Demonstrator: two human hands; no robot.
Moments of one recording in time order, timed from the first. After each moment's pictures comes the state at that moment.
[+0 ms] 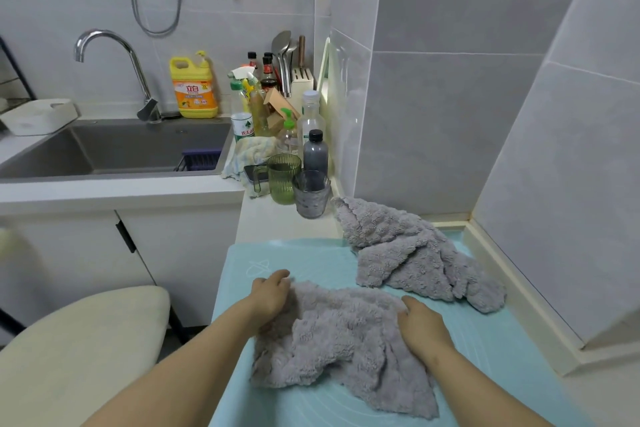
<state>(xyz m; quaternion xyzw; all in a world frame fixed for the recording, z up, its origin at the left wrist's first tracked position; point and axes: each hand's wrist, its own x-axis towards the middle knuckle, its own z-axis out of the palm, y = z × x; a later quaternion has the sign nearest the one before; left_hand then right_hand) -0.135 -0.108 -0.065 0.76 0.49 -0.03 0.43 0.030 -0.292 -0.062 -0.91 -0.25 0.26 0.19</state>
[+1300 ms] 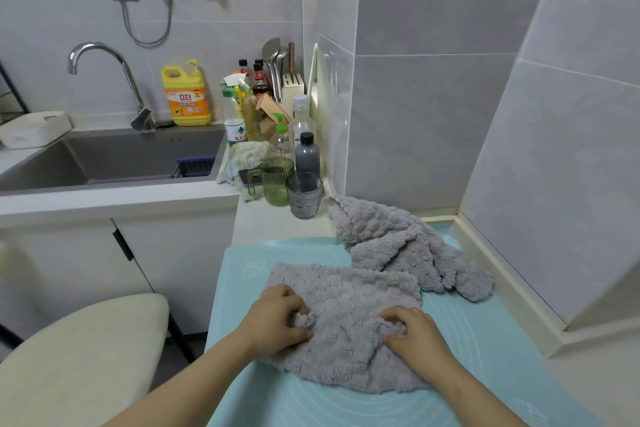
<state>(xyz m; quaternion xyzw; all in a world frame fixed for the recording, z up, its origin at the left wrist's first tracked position) -0.155 -0.142 -0.057 0.94 0.27 -0.04 0.21 0.019 -0.324 -0.072 -0.85 -0.40 0.22 0.27</state>
